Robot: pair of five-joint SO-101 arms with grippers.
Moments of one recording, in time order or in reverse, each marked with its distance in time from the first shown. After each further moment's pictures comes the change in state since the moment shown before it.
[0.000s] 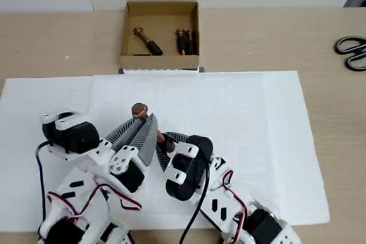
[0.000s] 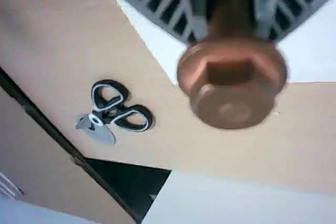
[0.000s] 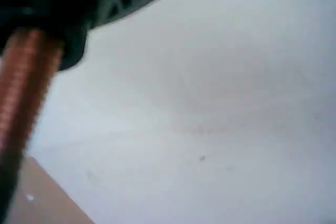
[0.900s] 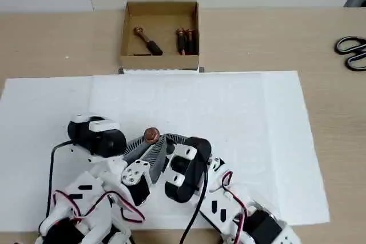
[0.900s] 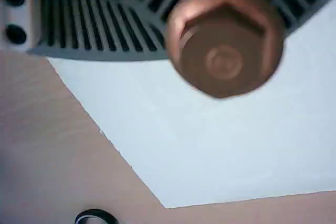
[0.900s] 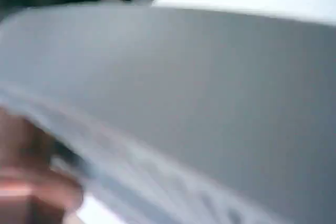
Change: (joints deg) left arm 8.8 -0.2 -0.6 12.7 -4.7; right arm -0.3 0.0 -0.1 0.2 0.2
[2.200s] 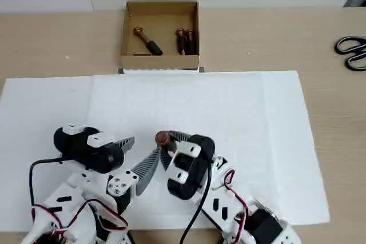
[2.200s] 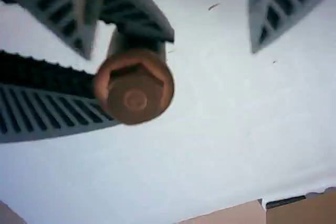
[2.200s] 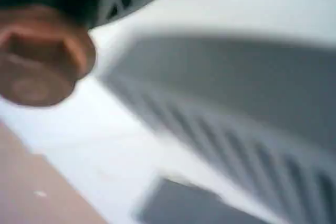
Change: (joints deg) left arm -10.4 0.3 -11.0 14.0 -17.0; right arm 1.8 0.0 -0.1 -0.1 0.0
